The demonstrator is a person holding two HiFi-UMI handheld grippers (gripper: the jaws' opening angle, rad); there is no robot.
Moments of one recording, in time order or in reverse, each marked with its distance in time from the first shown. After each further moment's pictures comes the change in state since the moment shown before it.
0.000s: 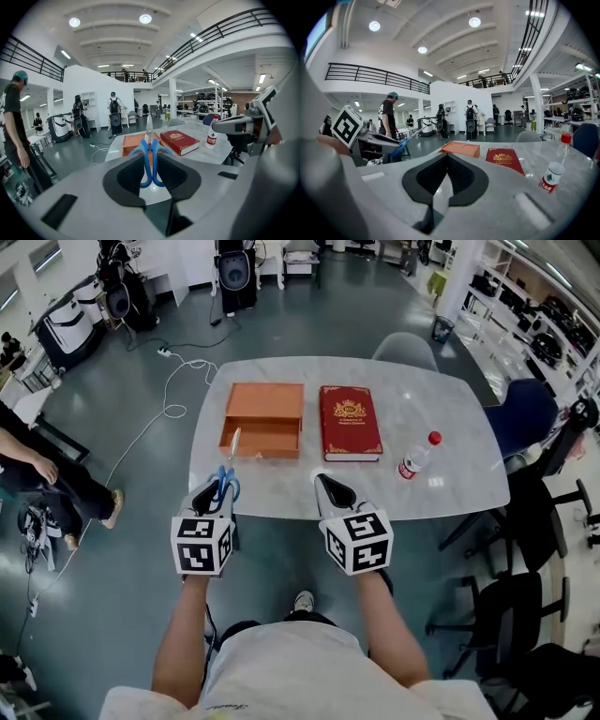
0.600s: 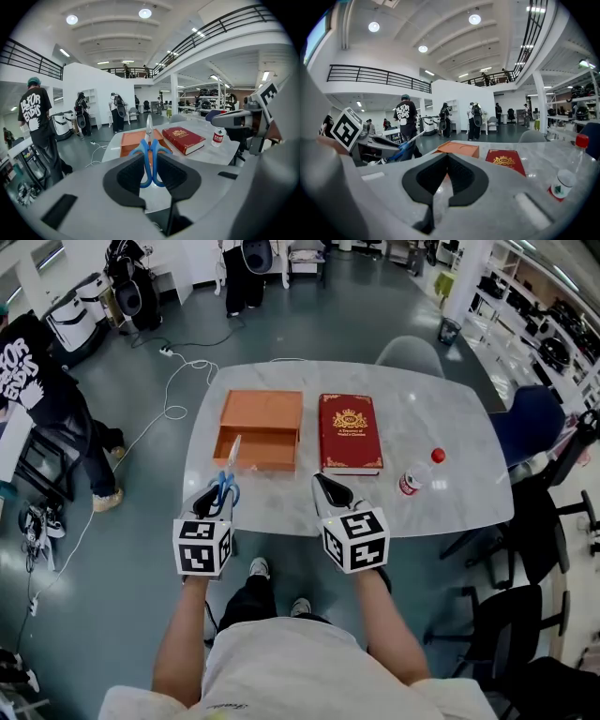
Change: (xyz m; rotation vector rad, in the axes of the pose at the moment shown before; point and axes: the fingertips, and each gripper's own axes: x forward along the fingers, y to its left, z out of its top) left arm 0.048 0.000 0.001 0.007 0.050 0.020; right arm 0.039 -0.037 0.004 -0.002 0.013 0.036
